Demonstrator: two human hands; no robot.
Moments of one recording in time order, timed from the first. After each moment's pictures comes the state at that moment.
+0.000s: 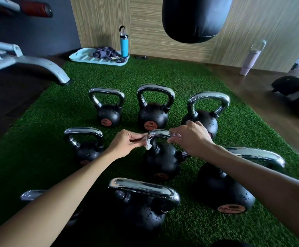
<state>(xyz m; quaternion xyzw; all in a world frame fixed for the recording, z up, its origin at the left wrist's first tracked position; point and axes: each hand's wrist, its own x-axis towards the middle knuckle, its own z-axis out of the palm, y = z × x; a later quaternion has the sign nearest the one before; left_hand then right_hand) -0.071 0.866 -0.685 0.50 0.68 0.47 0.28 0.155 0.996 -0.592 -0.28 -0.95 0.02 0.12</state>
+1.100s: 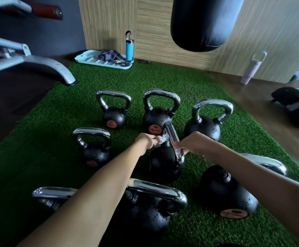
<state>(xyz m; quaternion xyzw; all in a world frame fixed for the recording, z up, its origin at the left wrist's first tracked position) -0.047 0.937 -0.690 0.27 0.76 0.44 0.39 0.141 0.980 -0.577 -0.49 -0.78 0.38 0.00</state>
